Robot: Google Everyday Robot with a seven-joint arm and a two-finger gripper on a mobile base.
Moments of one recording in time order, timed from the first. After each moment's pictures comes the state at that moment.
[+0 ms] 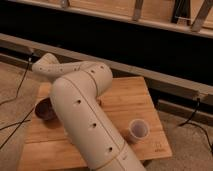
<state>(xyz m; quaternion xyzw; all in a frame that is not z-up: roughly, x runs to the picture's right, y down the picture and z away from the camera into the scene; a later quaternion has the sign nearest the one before) -0.208 0.052 0.889 -0.30 0.24 0.19 0.90</state>
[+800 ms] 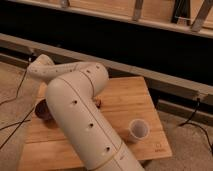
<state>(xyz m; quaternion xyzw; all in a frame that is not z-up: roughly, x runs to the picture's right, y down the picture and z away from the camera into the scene) -0.240 0.054 0.896 -0.28 0.22 0.18 0.92</state>
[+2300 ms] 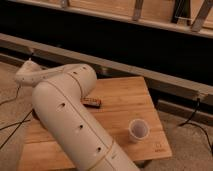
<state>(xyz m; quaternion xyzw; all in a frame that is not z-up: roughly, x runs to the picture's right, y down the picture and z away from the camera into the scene) -0.301 0.055 0.898 -0.22 0.18 0.18 0.94</state>
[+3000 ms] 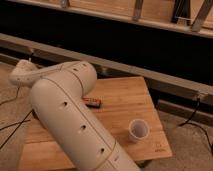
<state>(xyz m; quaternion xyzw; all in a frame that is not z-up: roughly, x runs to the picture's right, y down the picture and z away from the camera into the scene) -0.330 0.042 0.881 -0.20 0.13 0.21 0.95</state>
